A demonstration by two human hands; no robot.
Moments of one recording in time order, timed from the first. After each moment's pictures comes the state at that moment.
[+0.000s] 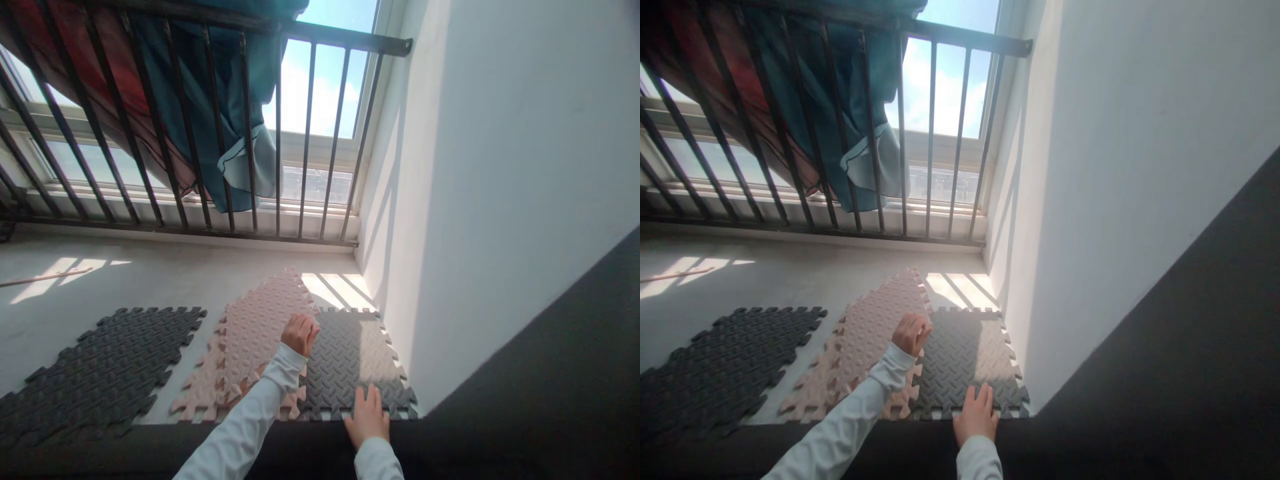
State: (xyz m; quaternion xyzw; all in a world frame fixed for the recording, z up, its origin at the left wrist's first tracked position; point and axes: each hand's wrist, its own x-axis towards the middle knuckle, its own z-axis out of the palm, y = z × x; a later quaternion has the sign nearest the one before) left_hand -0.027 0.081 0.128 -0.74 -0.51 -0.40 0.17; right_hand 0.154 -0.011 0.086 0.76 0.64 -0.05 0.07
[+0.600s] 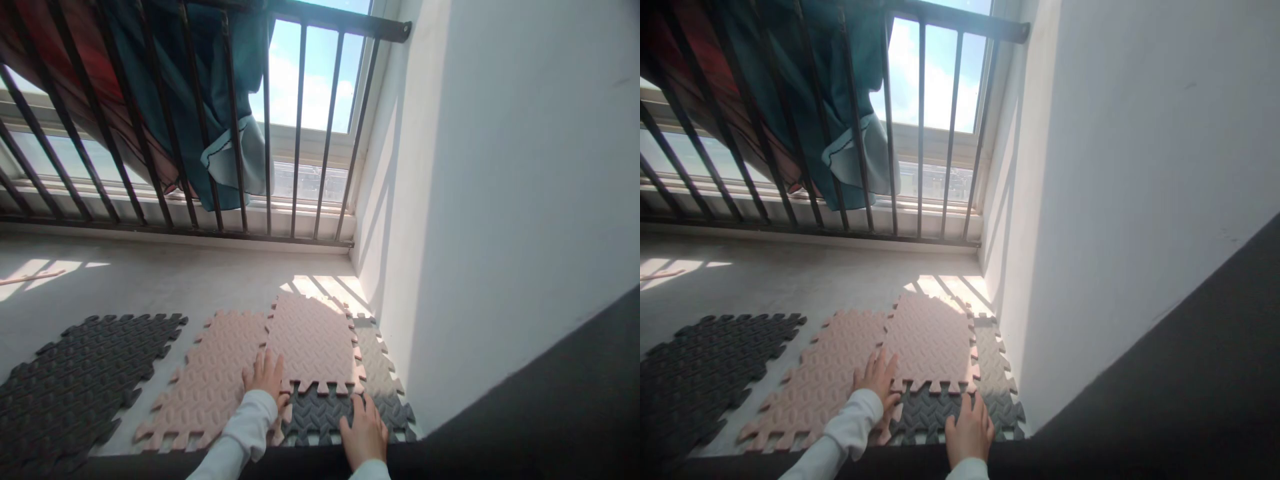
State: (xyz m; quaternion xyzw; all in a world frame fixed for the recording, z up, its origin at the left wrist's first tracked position) left_hand -0.034 0.041 0.074 -0.64 -0.76 0.05 -0.10; right_hand 0.165 0.003 0.090 0.77 0.63 -0.09 -0.01
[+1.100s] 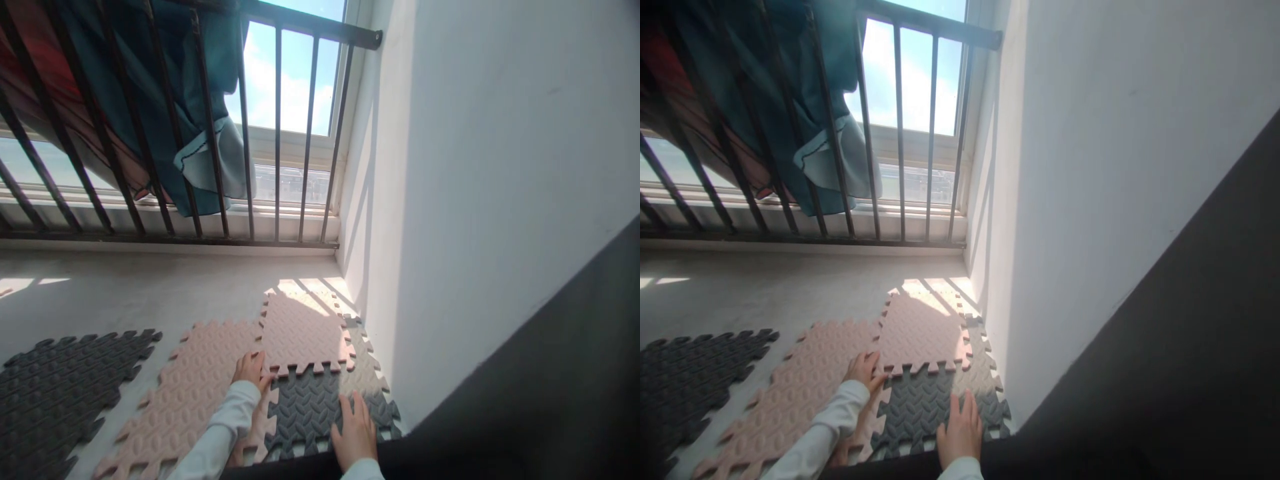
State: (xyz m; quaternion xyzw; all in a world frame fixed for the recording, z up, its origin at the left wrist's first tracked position) left_hand -0.057 0.087 0.047 -0.63 -0.77 -0.03 -0.09; right_hand 0.178 0.007 0.076 0.76 0.65 -0.09 0.01
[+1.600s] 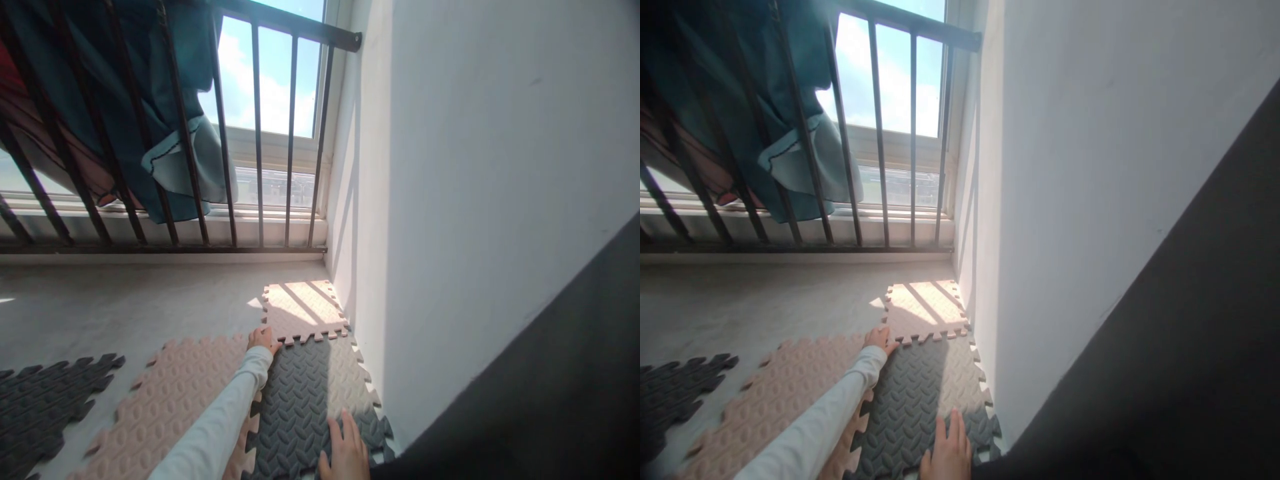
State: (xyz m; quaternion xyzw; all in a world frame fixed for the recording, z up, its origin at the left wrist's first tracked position) left_hand -0.011 0.193 0.062 -0.62 -0.78 -0.06 -0.09; right_hand 0.186 0.010 0.063 0.76 0.64 -0.12 0.00
